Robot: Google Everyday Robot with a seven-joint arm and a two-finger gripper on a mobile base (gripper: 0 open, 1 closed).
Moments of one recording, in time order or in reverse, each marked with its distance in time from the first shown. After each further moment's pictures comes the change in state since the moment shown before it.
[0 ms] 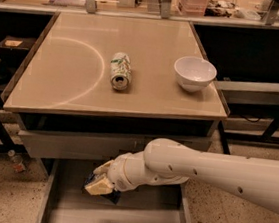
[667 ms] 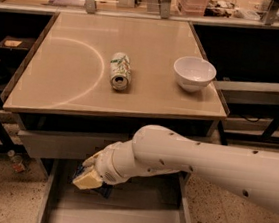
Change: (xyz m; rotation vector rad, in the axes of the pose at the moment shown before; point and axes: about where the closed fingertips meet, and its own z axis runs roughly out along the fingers) arm -0.058 0.026 -0.028 0.027 0.031 -0.051
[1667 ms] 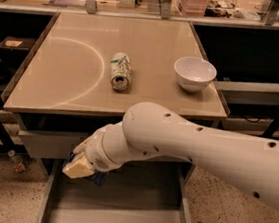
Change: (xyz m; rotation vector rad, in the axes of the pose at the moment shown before) arm -0.059 0.011 -0.037 0.021 0.024 -0.074
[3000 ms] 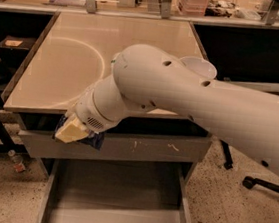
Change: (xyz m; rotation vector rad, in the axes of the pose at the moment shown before) arm -0.079 -0.033 -0.053 0.057 0.015 -0.147
